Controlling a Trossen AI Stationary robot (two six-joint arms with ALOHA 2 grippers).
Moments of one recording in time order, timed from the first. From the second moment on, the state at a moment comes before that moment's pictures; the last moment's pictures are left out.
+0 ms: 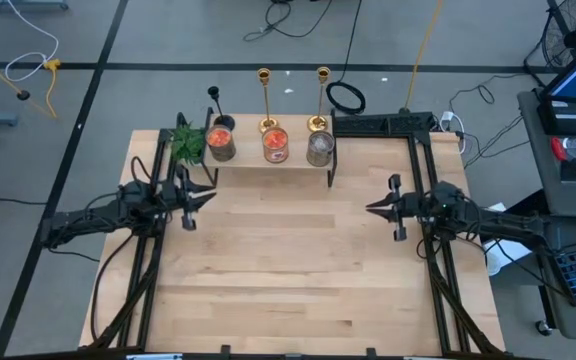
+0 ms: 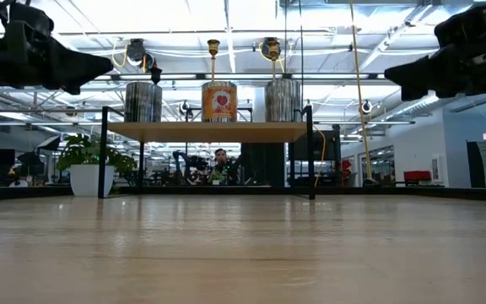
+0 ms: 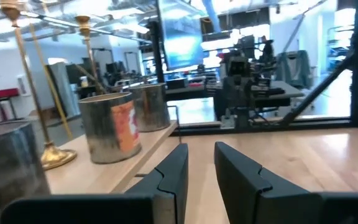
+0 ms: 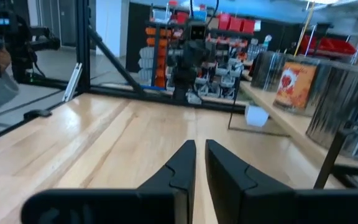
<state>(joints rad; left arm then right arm) 0.20 0.03 0.01 0.16 0.02 0.13 -0.26 0.16 0.02 0.19 -0.32 -0.12</state>
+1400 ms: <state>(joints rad) 0.20 0.03 0.02 0.10 0.05 0.07 -0.26 0.12 0.02 0.08 -0.32 -0.09</state>
